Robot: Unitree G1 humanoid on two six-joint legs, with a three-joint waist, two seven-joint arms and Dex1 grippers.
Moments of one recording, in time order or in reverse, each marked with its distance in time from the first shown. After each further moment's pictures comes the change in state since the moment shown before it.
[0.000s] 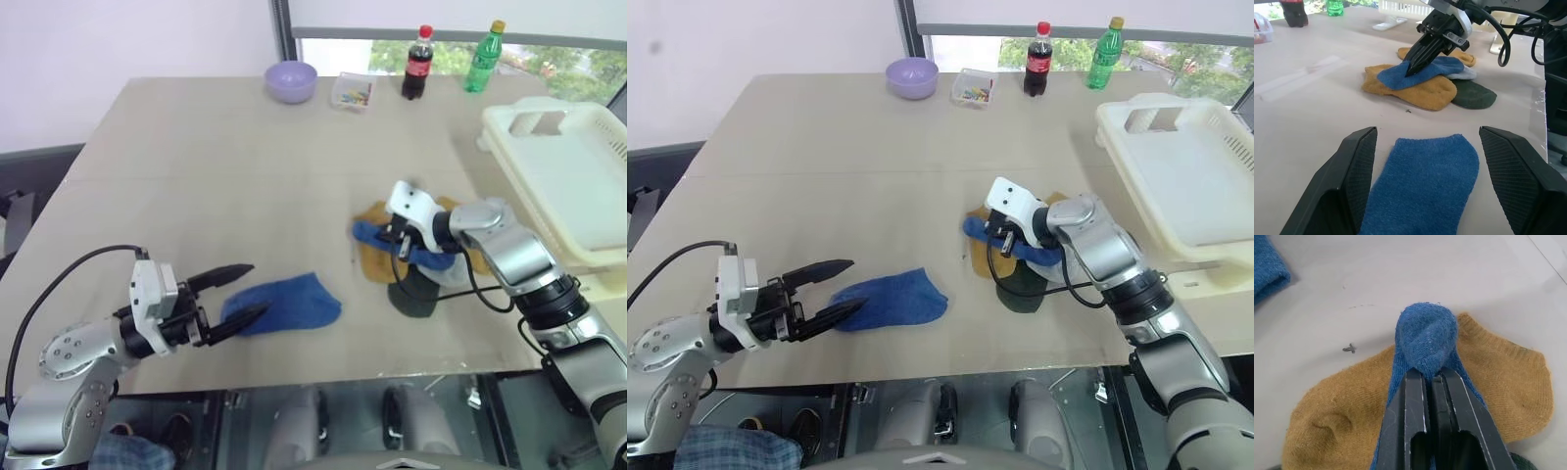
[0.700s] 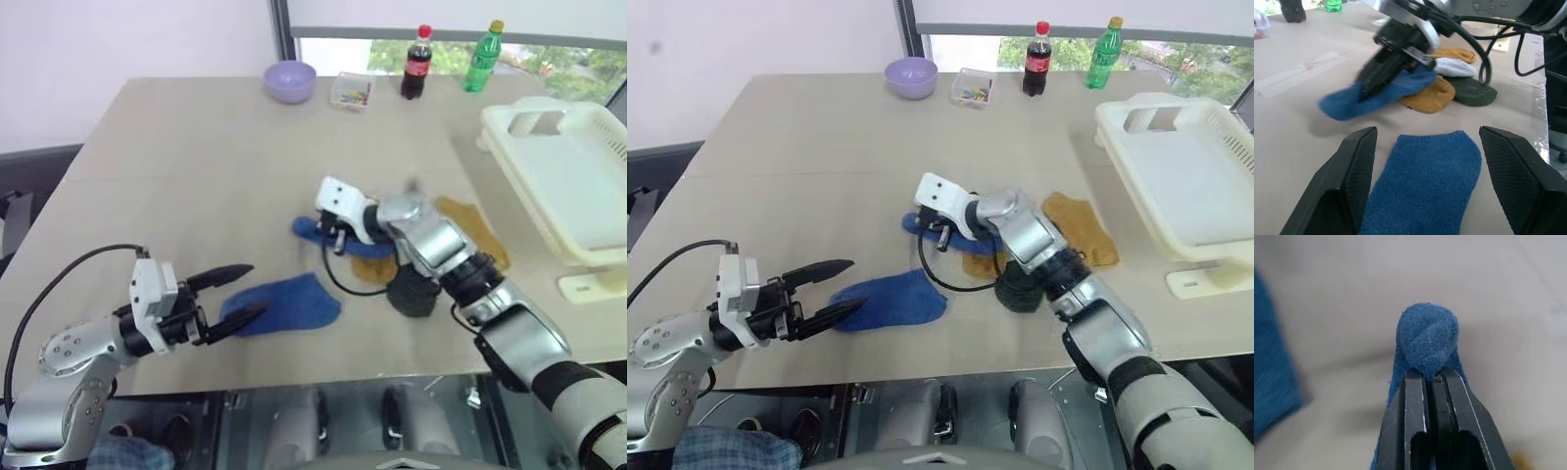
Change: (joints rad) left arm 0.005 0.009 0.001 0.006 0.006 0.010 -0.004; right arm -0.224 0.345 0.107 0.382 -0.091 -0.168 -0.084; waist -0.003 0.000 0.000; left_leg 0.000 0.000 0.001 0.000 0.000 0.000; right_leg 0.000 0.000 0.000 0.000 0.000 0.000
